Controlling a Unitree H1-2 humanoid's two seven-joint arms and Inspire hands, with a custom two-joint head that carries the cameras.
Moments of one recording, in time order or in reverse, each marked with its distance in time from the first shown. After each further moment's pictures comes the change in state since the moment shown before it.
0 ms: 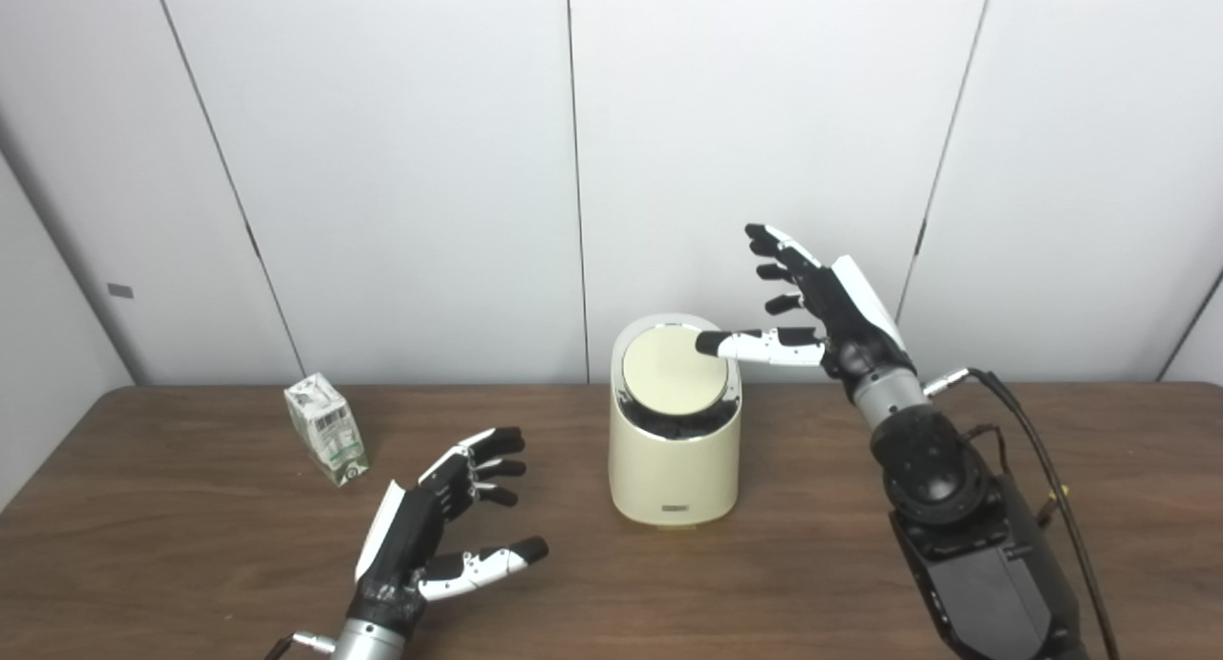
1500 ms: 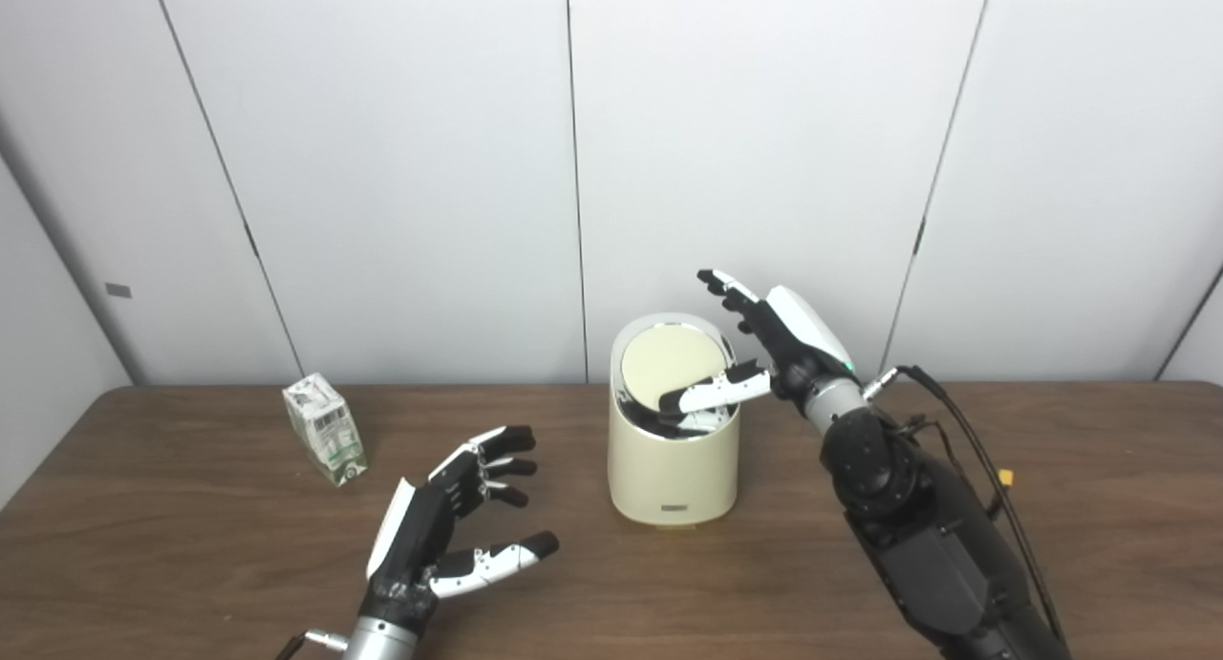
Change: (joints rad) left arm -0.005 -0.024 -0.001 -0.002 0.009 0.000 0.004; right arm -0.050 -0.004 0.104 0.205 -0.094 -0.046 0.005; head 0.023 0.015
